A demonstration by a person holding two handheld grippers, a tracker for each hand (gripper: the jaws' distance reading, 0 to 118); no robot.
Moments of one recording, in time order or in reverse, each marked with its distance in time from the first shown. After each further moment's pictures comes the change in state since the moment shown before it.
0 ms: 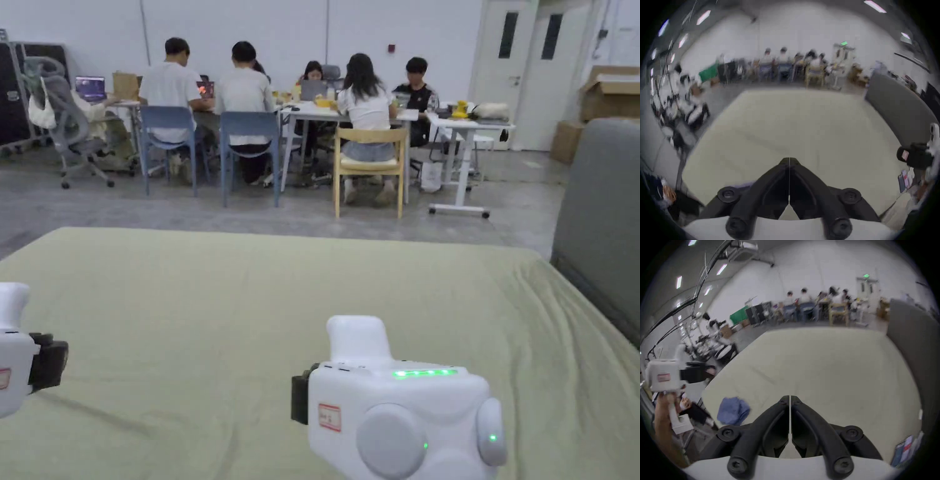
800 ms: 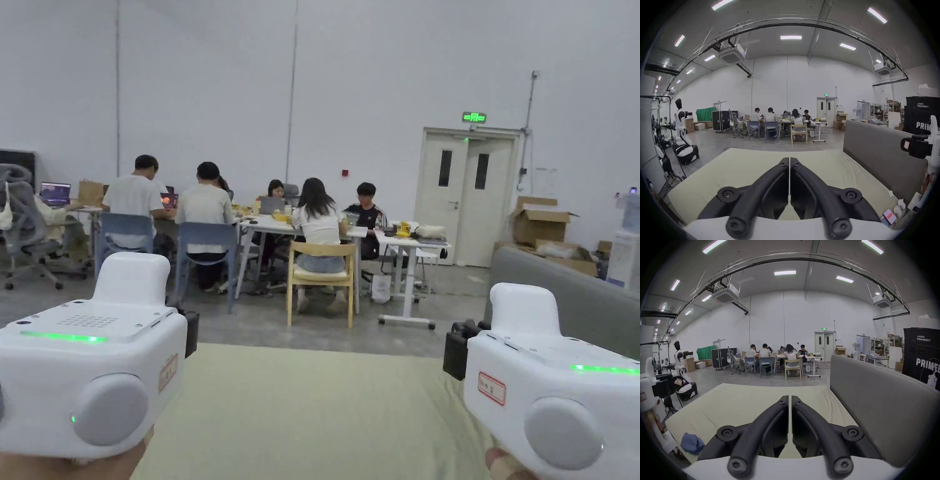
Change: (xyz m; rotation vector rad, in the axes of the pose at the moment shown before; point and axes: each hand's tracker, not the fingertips) left arm 0.170 0.061 0.084 0.411 -0.042 0.033; right arm 0.123 0.068 0.169 0.443 -0.324 0.052
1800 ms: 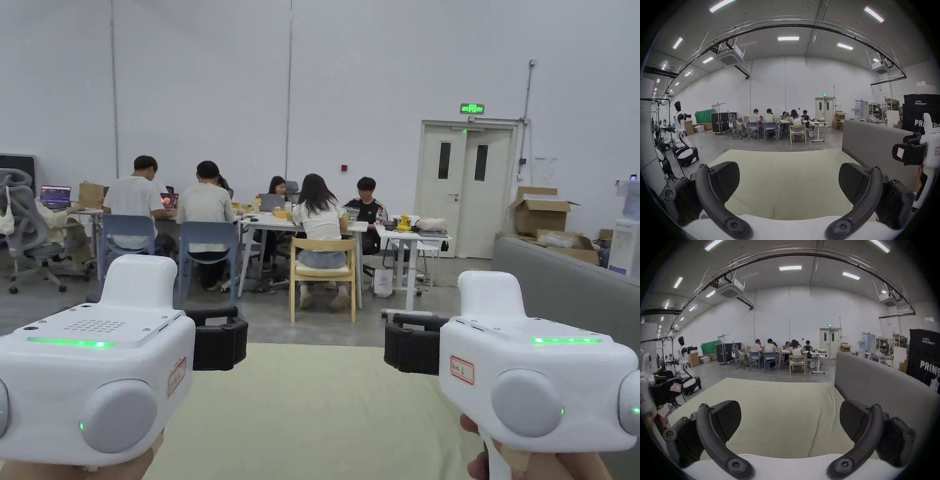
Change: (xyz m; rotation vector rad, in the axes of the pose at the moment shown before) left arm 0.005 -0.005 0.014 -0.012 -0.024 -0.019; right arm -0.020 0.000 -0.007 -0.042 0.044 0.037
